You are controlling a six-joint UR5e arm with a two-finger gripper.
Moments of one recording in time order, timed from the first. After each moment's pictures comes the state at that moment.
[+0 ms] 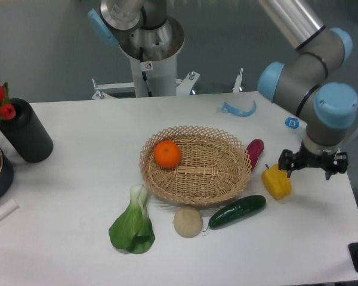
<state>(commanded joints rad) 2.73 -2.16 -1.41 -1.03 1.68 0.80</state>
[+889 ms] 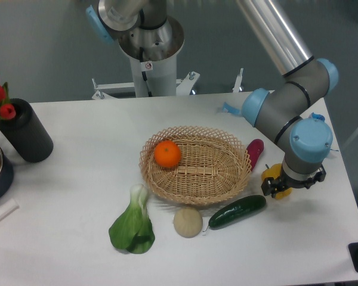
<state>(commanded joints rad) 2.67 -2.23 -1.41 -1.02 1.73 0.40</state>
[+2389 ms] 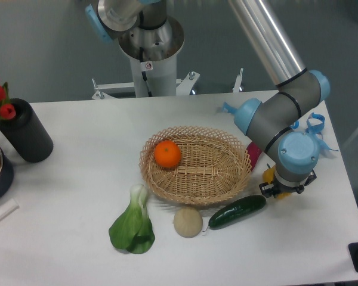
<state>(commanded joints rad) 2.68 -2.24 -1.41 -1.00 1.76 0.45</state>
